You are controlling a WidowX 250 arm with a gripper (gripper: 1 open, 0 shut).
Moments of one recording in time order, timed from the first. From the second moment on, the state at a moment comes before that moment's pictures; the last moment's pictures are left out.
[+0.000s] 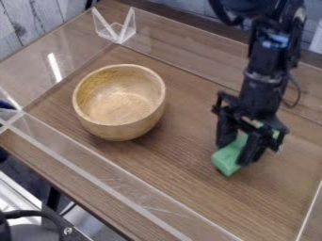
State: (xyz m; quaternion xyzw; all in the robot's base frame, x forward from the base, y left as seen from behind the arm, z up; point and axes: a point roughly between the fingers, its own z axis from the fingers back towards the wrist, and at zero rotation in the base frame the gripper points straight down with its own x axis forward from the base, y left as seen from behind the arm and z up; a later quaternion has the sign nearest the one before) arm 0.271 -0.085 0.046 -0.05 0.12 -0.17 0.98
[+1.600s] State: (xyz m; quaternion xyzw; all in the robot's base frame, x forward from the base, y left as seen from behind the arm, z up) arm 0.237 0.123 0.097 -0.02 0.07 0.02 1.00
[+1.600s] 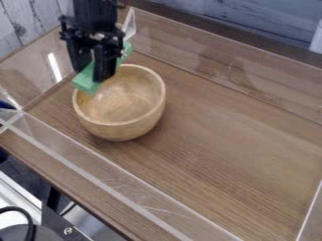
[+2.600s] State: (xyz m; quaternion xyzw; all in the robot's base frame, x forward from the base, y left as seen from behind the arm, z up) arm 0.242 0.113 0.049 -0.01 0.10 0.00 1.00
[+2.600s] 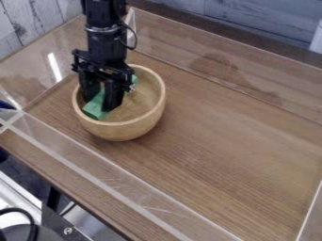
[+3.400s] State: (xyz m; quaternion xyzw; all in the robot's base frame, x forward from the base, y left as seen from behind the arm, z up) arm 0.244 0.106 0.049 -0.02 0.10 0.00 1.00
